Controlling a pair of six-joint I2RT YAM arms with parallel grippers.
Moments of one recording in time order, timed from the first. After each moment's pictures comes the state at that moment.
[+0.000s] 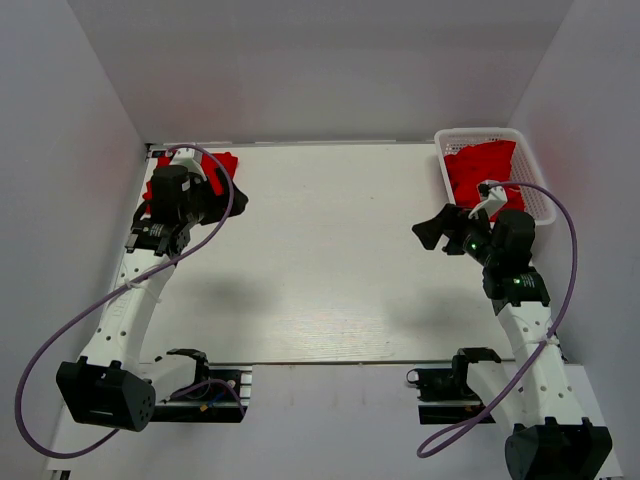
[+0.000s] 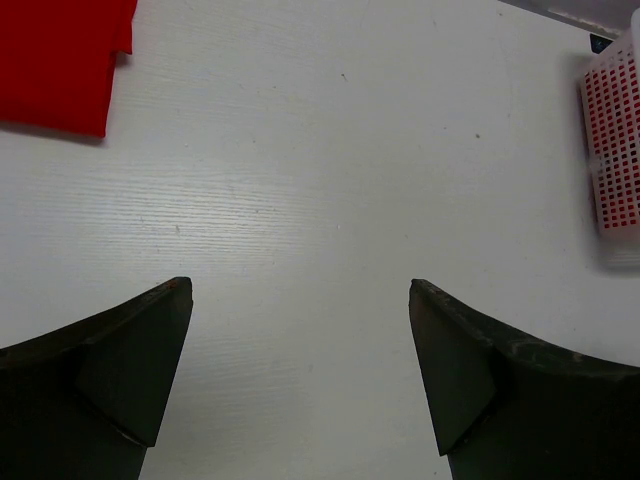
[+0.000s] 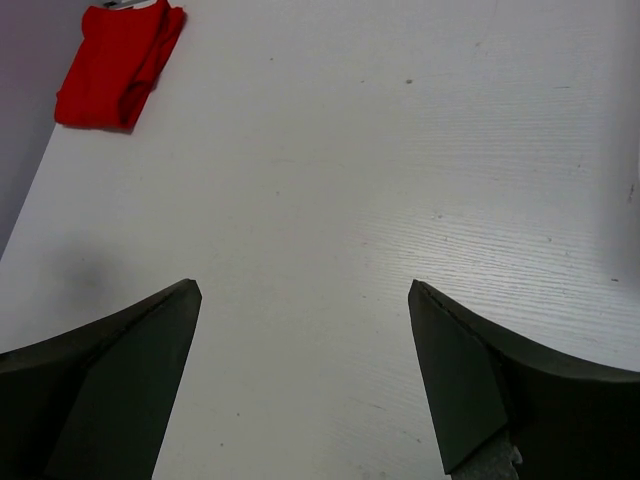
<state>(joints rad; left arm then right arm) -0.14 1.12 1.11 -0.48 0.12 -0.39 0.03 0.79 0.74 -0.29 -0.45 0.33</state>
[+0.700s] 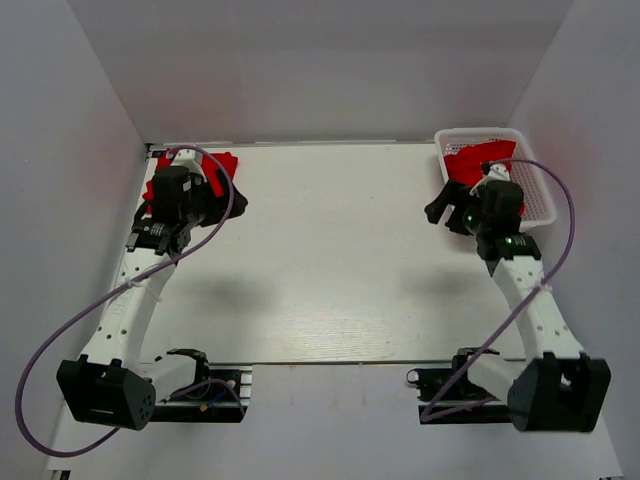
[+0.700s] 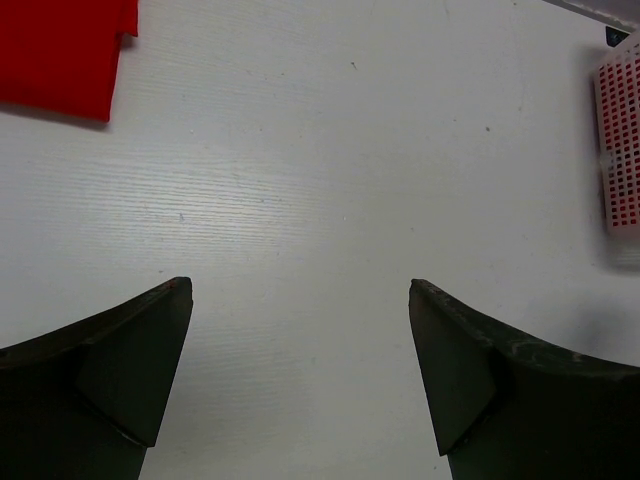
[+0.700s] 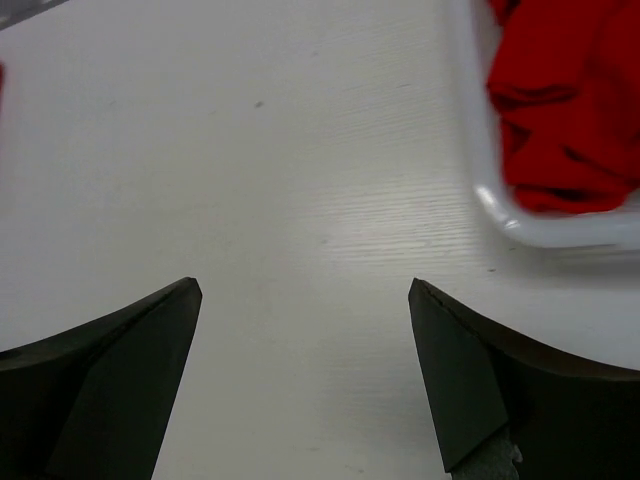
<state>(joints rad) -0.14 1.12 1.11 -0.50 0.11 -0.39 0.03 1.01 0.82 -0.26 -0.24 0.33</state>
